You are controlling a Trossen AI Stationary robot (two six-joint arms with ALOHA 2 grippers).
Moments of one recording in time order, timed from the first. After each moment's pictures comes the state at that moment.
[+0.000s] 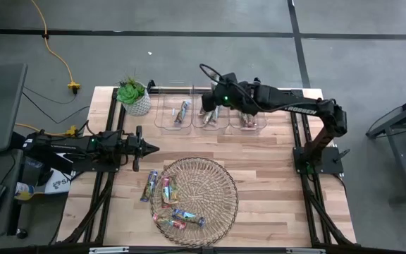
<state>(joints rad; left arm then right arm) -0.04 0.16 0.02 0.00 -0.08 -0.03 -0.20 1.69 1.72 -0.75 0.55 0.76</state>
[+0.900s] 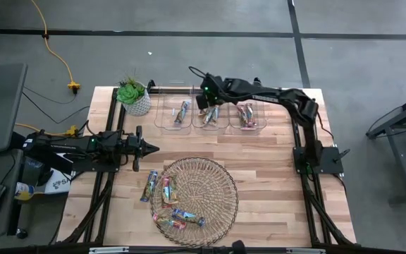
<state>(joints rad) -0.04 0.16 0.02 0.00 -0.08 -0.03 -0.44 2.03 1.72 -0.72 0.26 0.74</state>
